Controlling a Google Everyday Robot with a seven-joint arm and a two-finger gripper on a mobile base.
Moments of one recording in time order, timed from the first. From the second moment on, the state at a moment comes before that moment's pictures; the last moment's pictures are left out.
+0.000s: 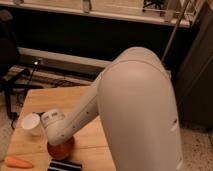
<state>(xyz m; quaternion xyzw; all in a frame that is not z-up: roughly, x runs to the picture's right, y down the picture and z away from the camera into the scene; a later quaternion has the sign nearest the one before) -0.231 0.209 0.761 -0.17 -0.07 0.10 0.98</state>
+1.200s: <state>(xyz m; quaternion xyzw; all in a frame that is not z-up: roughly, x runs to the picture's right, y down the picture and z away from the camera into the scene) -0.269 0.042 0.850 -0.18 -0.02 0.22 0.96</state>
